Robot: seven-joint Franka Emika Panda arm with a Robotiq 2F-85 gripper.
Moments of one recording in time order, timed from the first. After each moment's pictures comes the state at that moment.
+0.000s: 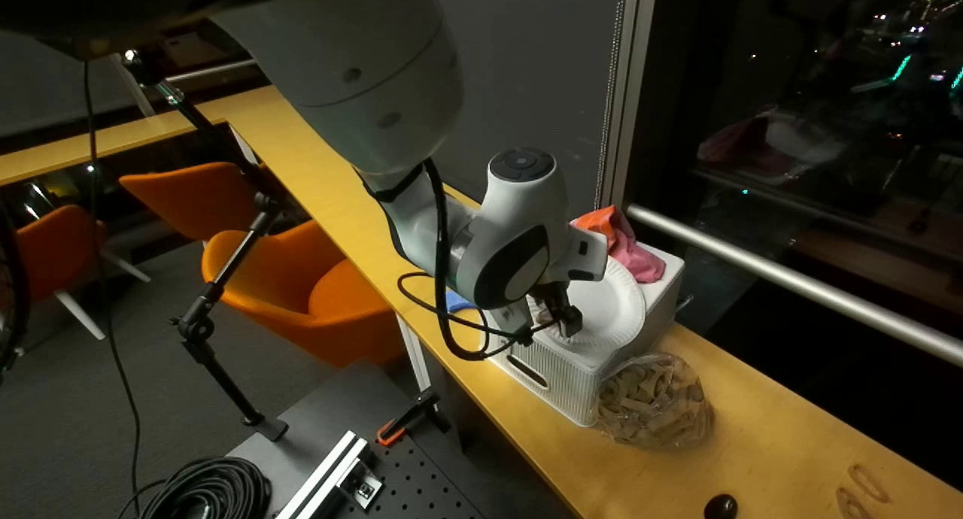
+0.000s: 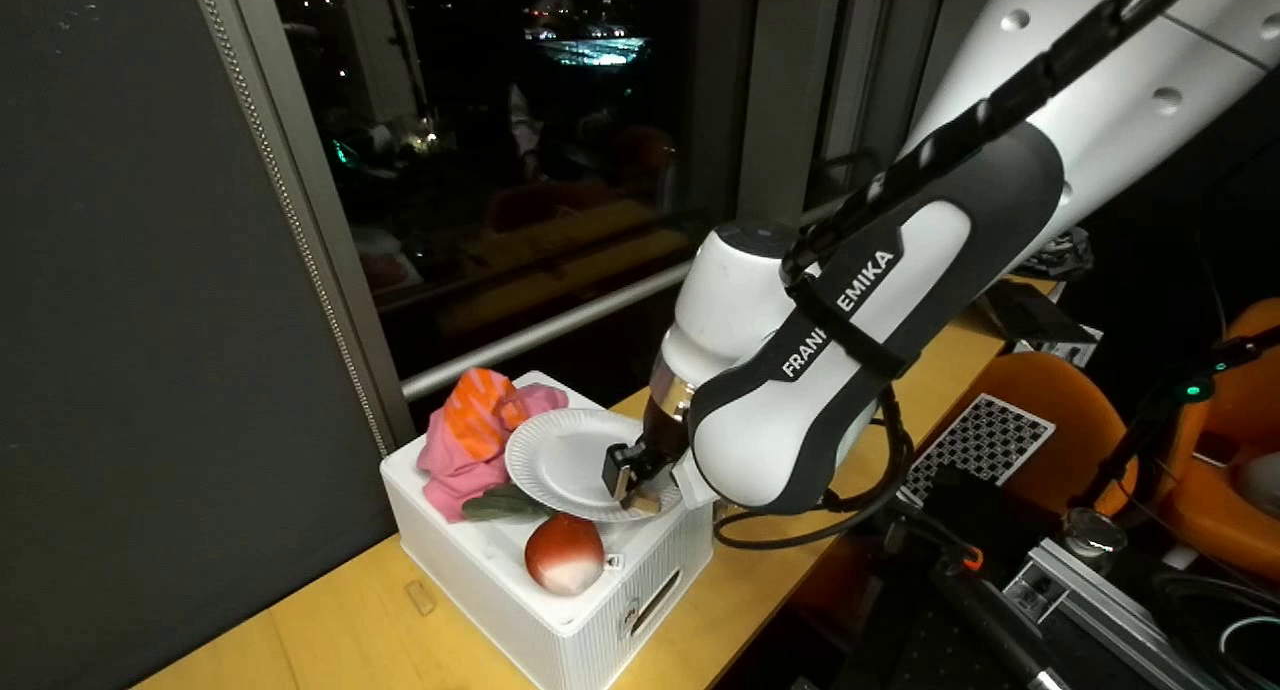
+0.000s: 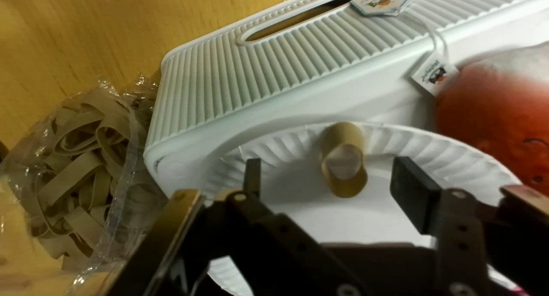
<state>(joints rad) 0.14 0.44 0.00 -2.31 0.09 3.04 0.34</state>
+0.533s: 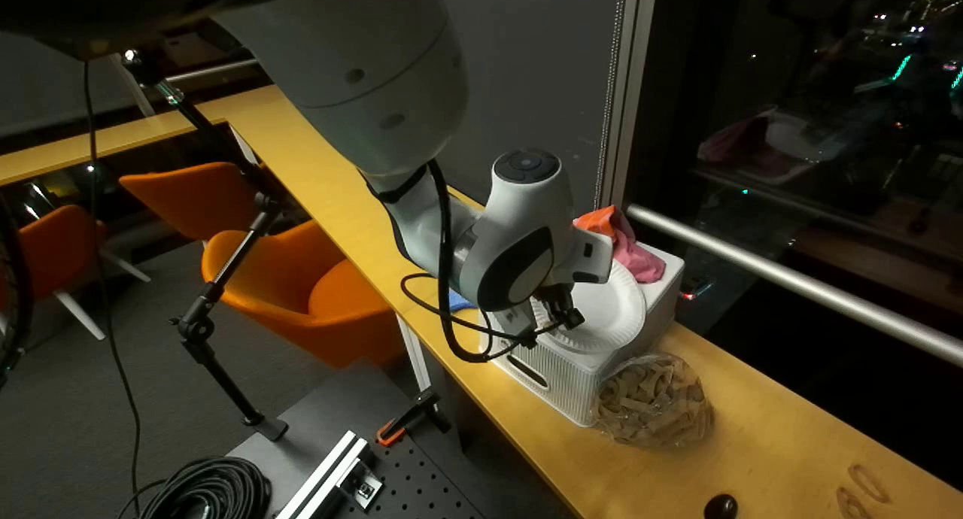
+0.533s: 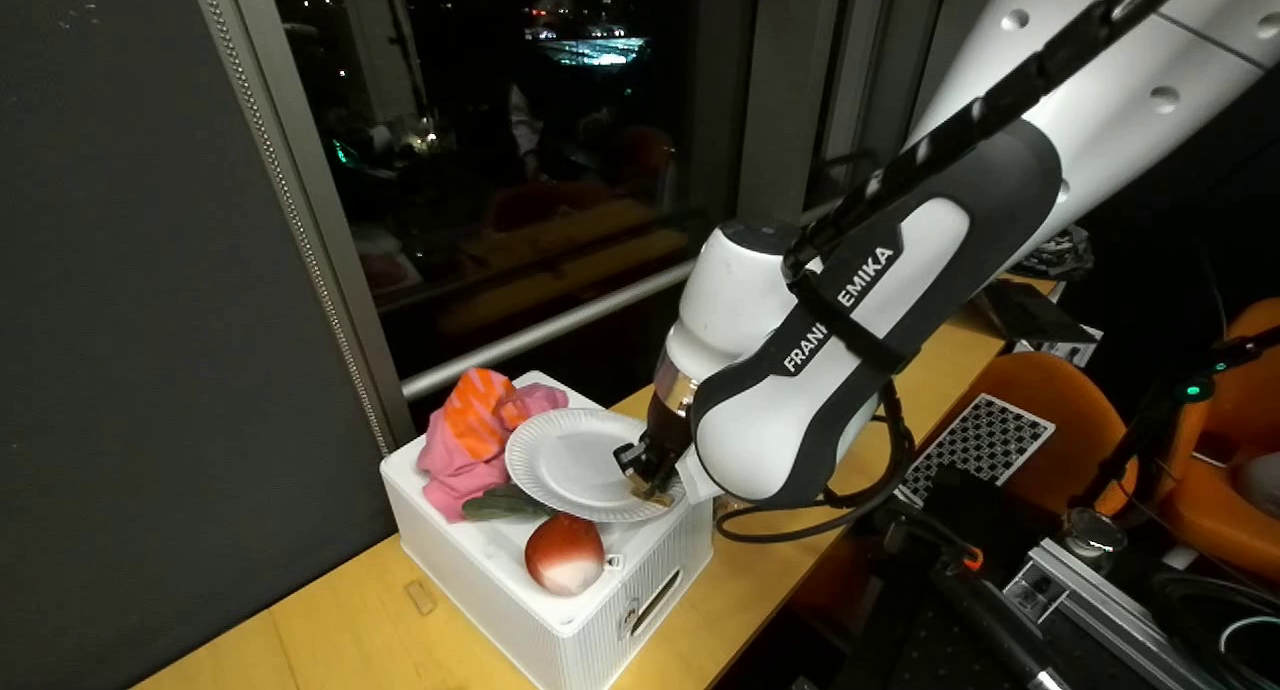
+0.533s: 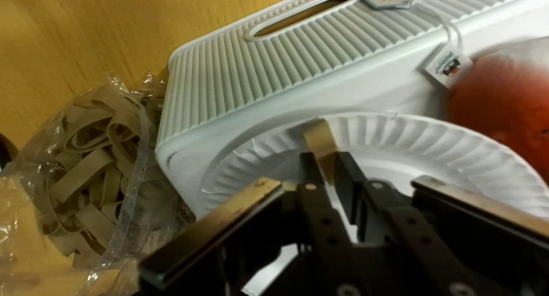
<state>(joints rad) 0.14 0.44 0.00 -2.31 0.09 3.04 0.34</state>
